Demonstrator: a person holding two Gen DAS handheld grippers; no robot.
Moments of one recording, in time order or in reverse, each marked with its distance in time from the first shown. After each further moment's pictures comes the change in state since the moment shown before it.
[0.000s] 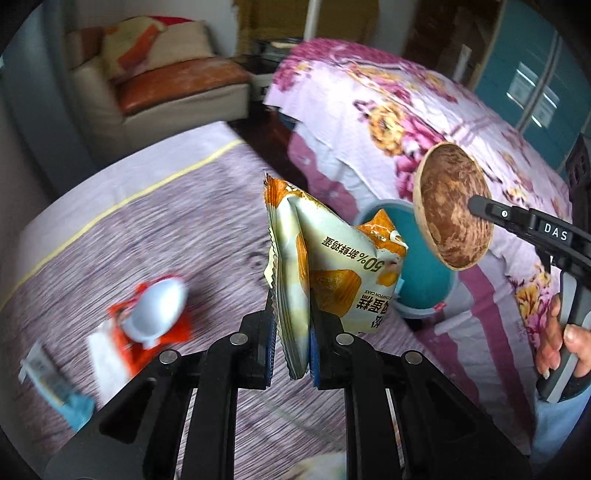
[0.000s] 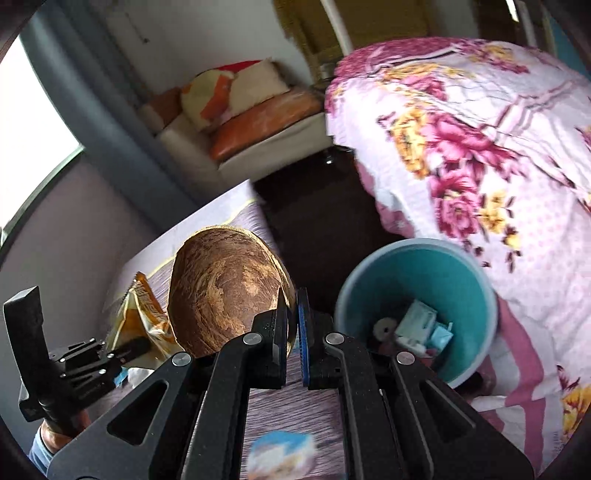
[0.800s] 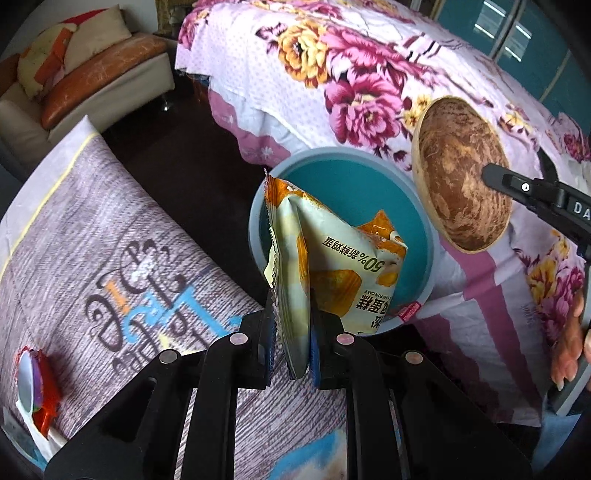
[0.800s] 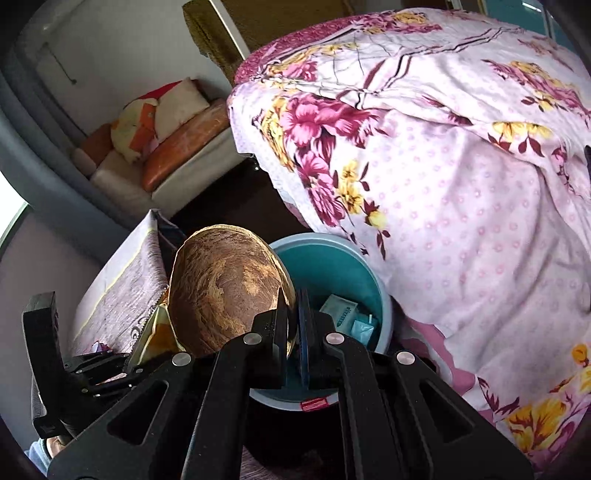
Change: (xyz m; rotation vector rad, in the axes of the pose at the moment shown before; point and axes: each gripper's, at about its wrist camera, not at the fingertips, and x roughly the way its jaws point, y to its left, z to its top) left arm 0.127 -0.119 0.028 0.176 0.198 -0.057; right arm -0.006 -0.134 -0.003 0.179 -0.016 -0.147
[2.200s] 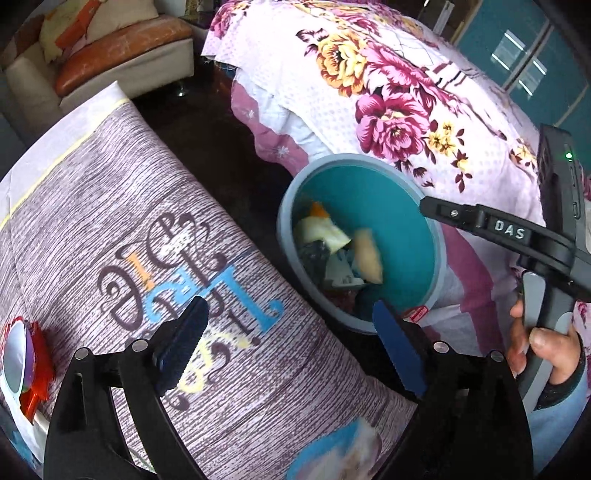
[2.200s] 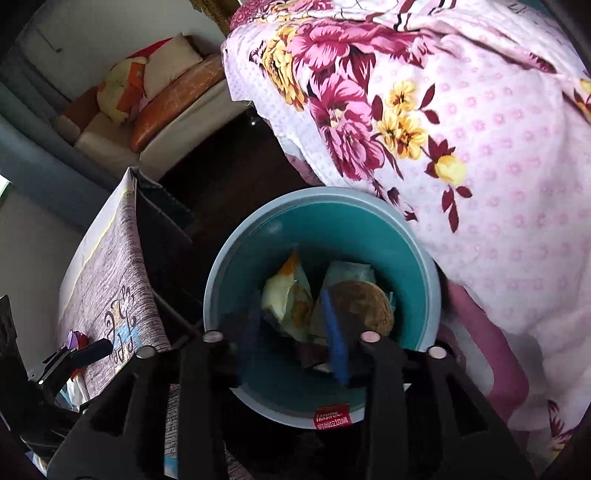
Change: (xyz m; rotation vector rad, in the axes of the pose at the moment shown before) left arm -0.012 0.041 -0.013 -0.132 -0.028 -0.050; right arm 0.075 0.019 -0.008 -0.023 0.157 -0.029
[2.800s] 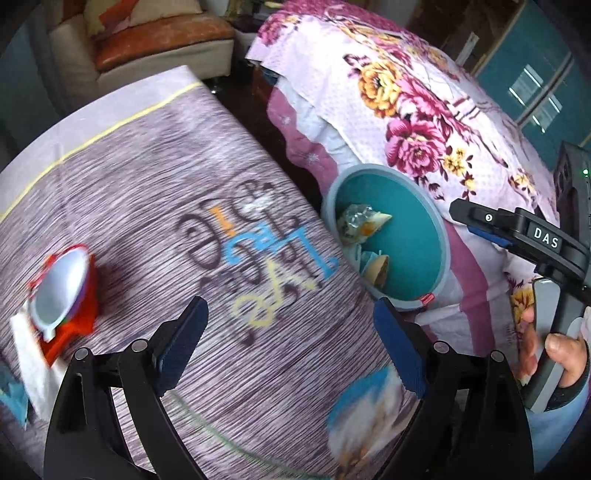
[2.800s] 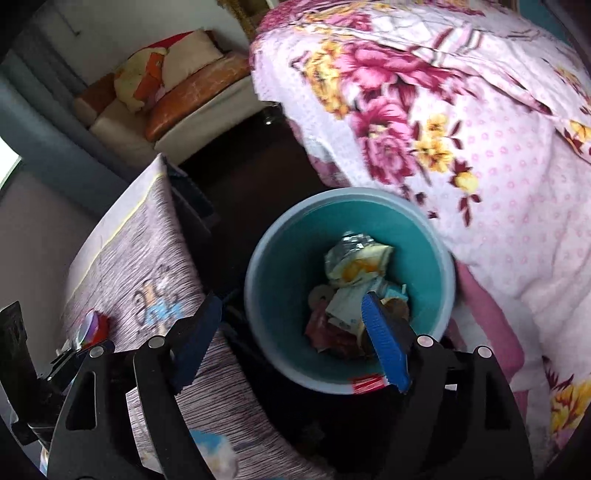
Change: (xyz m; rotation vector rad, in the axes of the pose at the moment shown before) left arm -0.053 0.054 -0.046 -0.127 -0.057 0.008; right arm -0.031 0.055 -0.014 -0.076 0.007 0.009
